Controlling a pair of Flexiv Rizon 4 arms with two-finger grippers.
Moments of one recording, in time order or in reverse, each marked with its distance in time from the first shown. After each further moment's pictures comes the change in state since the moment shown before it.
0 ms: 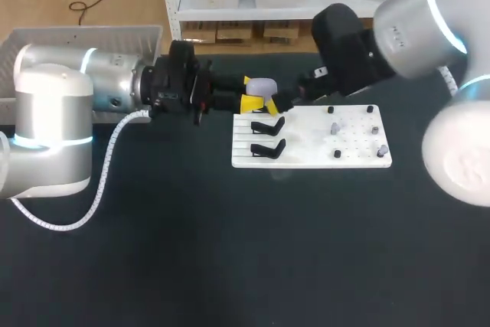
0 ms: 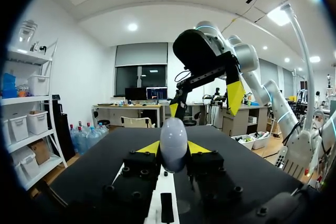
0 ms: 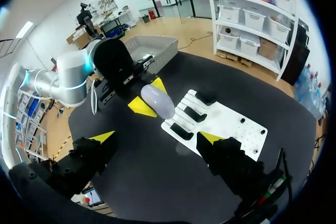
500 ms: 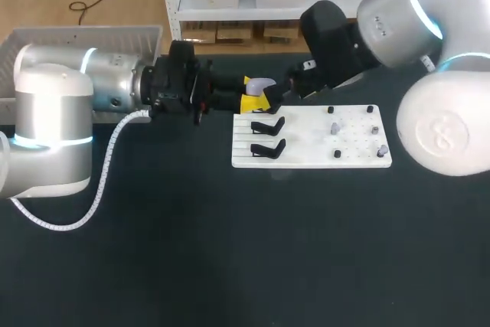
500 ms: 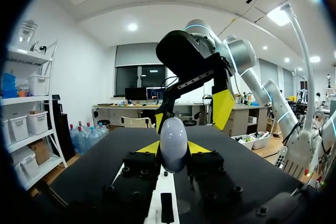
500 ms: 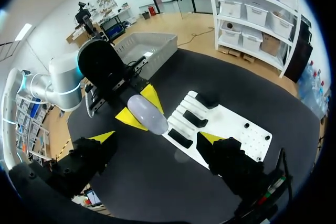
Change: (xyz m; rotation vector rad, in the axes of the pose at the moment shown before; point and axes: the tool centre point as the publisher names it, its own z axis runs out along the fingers) left arm 0.000 0.000 0.000 0.000 0.000 0.000; right arm -0.013 -0.011 0.022 -0.018 0.031 0.015
